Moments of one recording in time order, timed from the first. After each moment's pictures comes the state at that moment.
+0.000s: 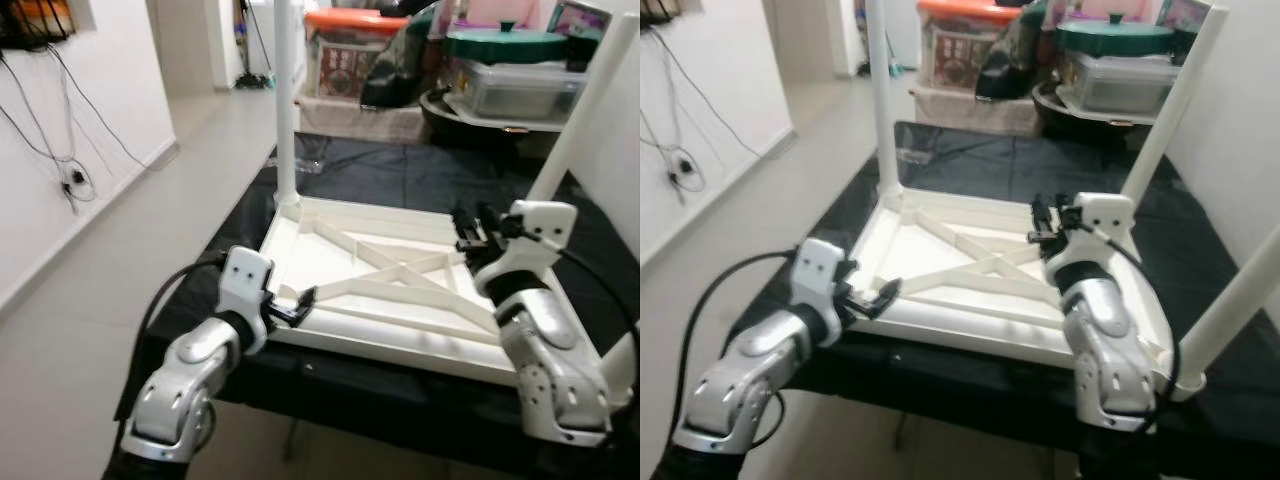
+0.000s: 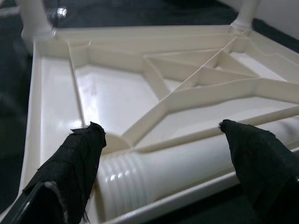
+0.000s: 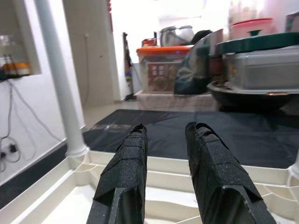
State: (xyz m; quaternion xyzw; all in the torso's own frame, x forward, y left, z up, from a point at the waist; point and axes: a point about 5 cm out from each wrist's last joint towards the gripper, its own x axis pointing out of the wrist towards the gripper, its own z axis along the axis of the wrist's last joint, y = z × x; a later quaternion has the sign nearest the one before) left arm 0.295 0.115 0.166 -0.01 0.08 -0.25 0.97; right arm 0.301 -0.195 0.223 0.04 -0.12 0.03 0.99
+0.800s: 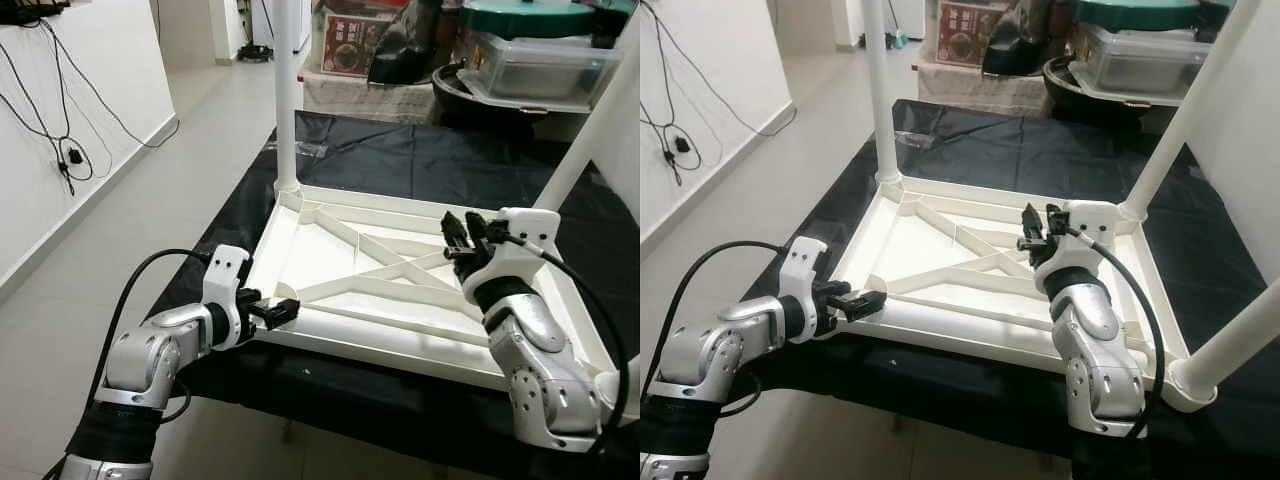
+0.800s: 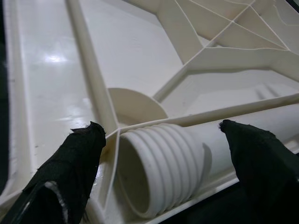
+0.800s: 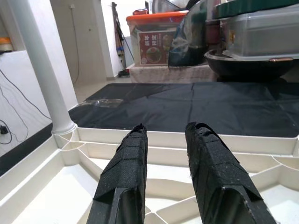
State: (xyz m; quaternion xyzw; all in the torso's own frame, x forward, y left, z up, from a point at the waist) left arm 0.312 0.134 0.159 -0.07 0.20 -0.29 0.93; right arm 0.297 -0.192 0.217 0.04 -0.09 0.01 0.99
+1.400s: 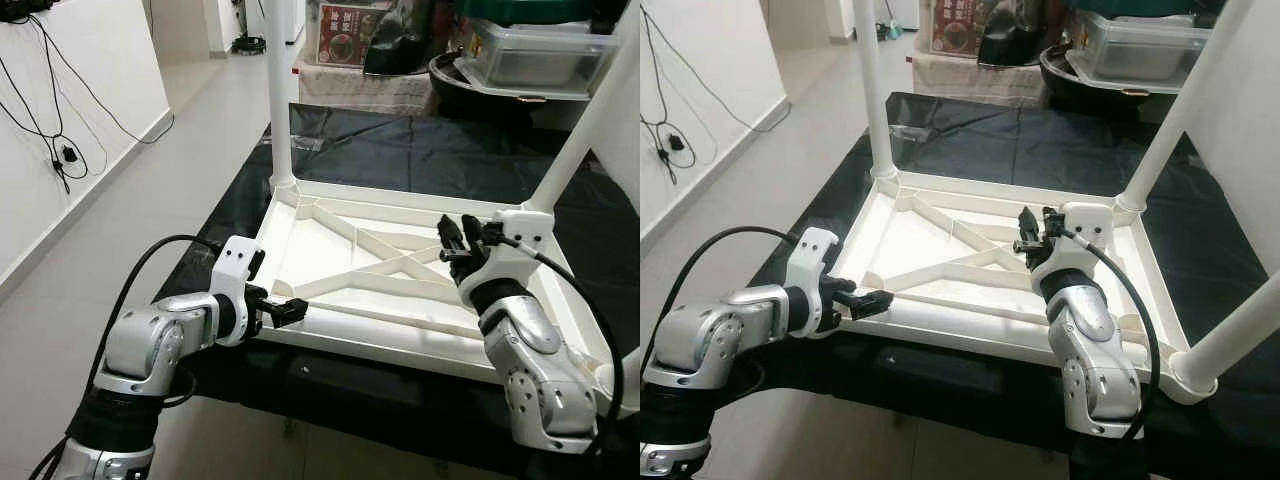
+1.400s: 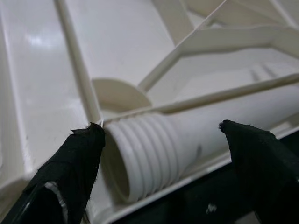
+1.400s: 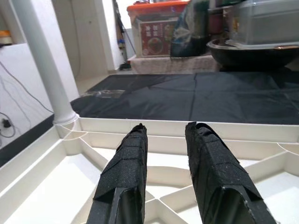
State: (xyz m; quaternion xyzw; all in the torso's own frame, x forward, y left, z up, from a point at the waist) left arm 0.306 0.130 0.177 -0.03 0.25 -0.29 0.92; right arm 0.298 -0.187 0.210 0.05 -0.08 0.02 1.00
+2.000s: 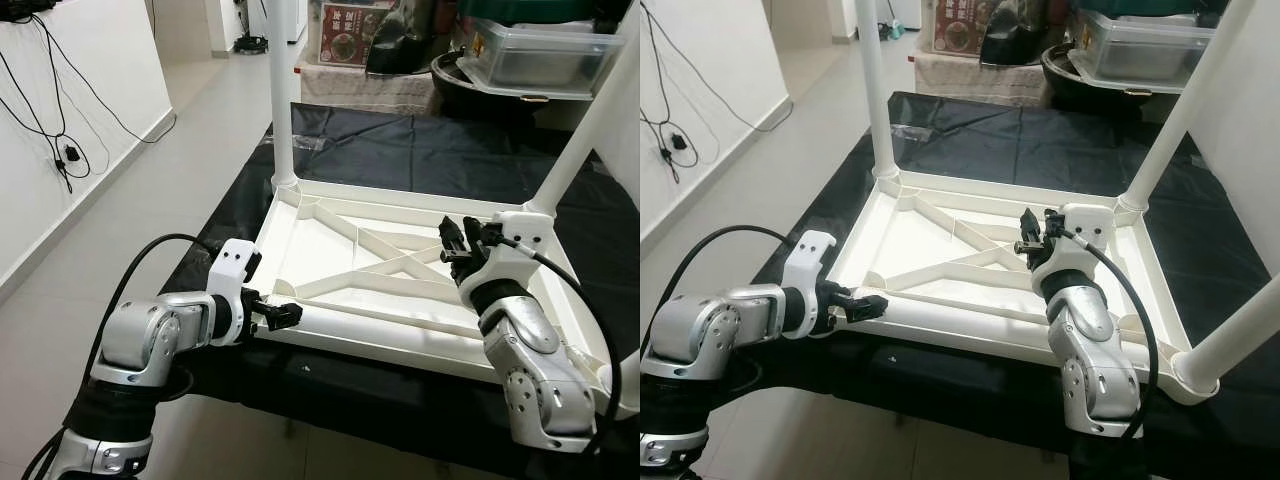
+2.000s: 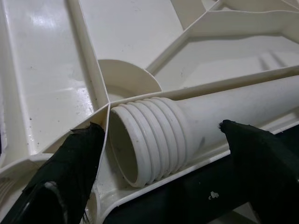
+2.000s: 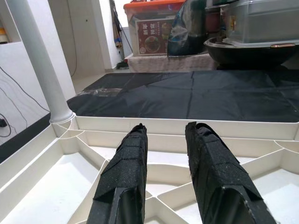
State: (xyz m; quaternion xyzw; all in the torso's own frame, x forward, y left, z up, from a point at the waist) left arm 0.310 0.130 0.176 -0.04 0.28 -0.29 0.92; right arm 0.299 -0.188 0.210 0.05 -0.08 0.01 1.00
